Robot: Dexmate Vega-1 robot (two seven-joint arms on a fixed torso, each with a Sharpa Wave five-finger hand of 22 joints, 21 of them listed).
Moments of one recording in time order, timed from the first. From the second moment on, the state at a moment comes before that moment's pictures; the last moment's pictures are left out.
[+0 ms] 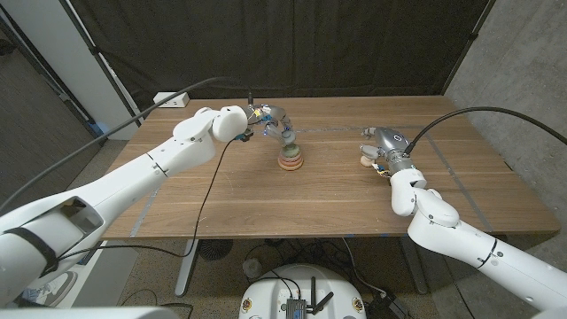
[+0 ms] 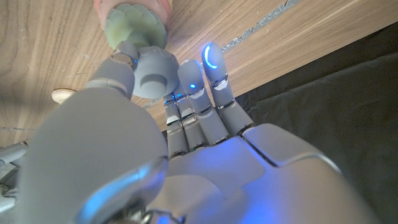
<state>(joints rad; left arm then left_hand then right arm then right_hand) 0.45 0.75 0.78 -1.80 0.59 0.20 -0.41 0.97 -0.01 0.42 -0.17 0.29 0.69 -0.02 0.26 0.24 0.72 -0.10 0.20 0.56 1.05 -0.18 1.49 0.53 0.73 -0.07 1.56 0.31 -1.00 -0.85 -0.63 -2.10 -0.53 -0.77 -0.31 0.78 0.03 0.62 -0.16 0.36 0.60 -0.08 0.24 0.28 0.66 -0.15 0.21 0.62 0.99 -0.15 1.55 1.23 0.97 -0.14 1.54 0.23</state>
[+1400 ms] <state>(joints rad) 0.40 0.69 0.85 -1.70 0.60 0.19 -0.46 0.97 -0.01 0.41 -0.17 0.29 0.70 -0.02 0.25 0.24 0.72 -0.10 0.20 0.56 1.05 -0.18 1.48 0.54 0.73 -0.07 1.56 0.32 -1.01 -0.86 -0.63 -2.10 -0.50 -0.77 -0.31 0.77 0.03 0.62 -0.16 0.37 0.60 -0.08 0.24 0.28 0.66 -0.15 0.21 0.62 0.99 -0.15 1.55 1.23 0.97 -0.14 1.54 0.23</state>
